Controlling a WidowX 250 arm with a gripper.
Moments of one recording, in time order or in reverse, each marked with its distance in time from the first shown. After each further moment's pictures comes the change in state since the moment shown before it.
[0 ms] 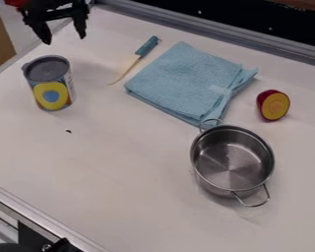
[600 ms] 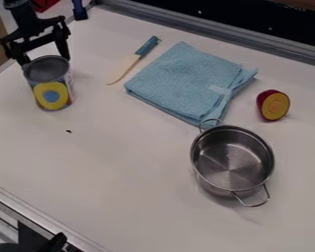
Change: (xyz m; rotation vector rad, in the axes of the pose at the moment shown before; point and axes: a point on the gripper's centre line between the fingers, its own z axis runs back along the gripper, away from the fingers) arm -0.037 0.029 -0.018 0.008 0.185 0.310
